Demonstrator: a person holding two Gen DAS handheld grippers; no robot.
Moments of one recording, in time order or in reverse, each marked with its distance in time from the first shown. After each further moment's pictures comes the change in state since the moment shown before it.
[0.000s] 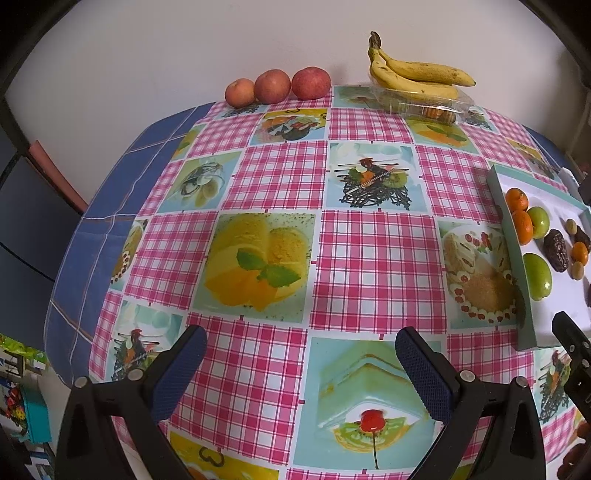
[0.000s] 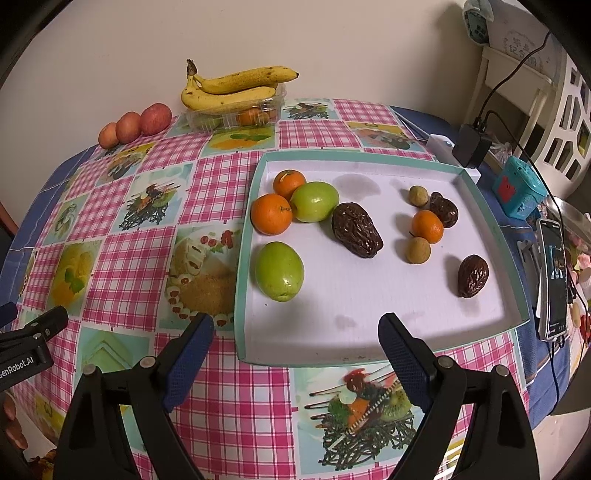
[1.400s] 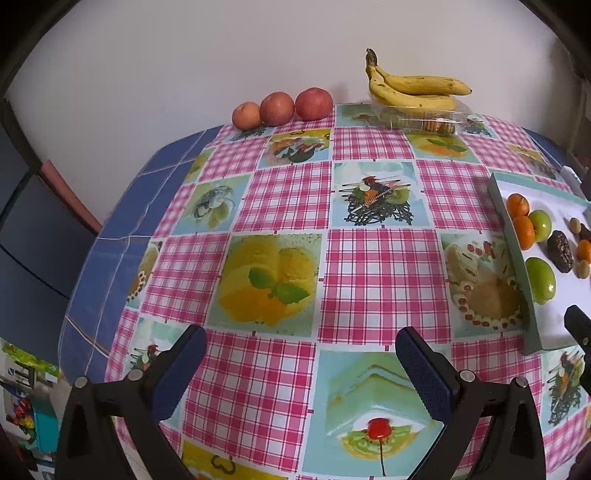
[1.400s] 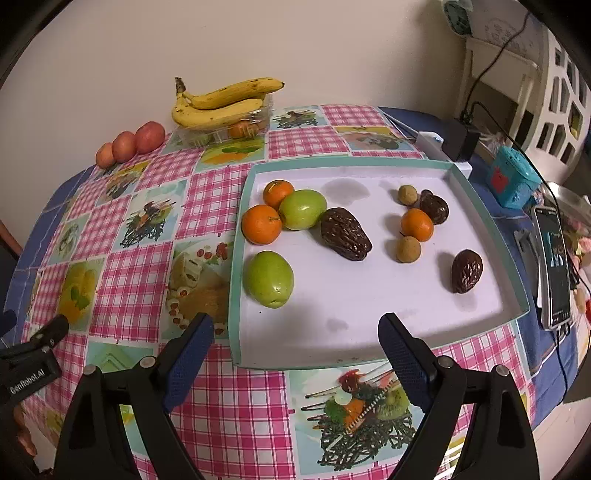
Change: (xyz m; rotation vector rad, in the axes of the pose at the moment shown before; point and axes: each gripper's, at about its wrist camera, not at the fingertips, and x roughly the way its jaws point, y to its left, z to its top) left arm -0.013 -0.005 0.001 0.029 -0.078 0.054; right arm -0.007 -0.010 -0.001 0.063 -0.033 0.018
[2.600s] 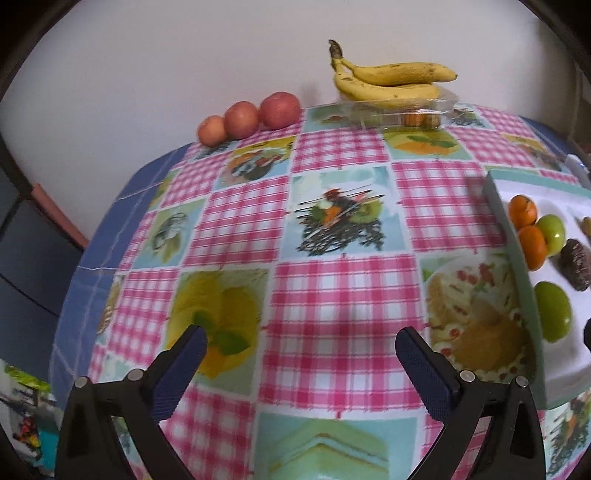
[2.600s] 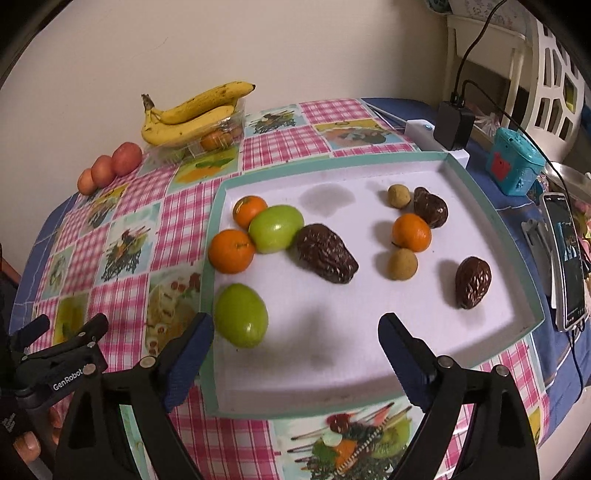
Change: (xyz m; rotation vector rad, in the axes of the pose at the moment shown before) left arm 0.041 -0.054 0.027 0.067 -0.038 0.031; right arm 0.027 -0.024 0.019 0.106 0.002 0.009
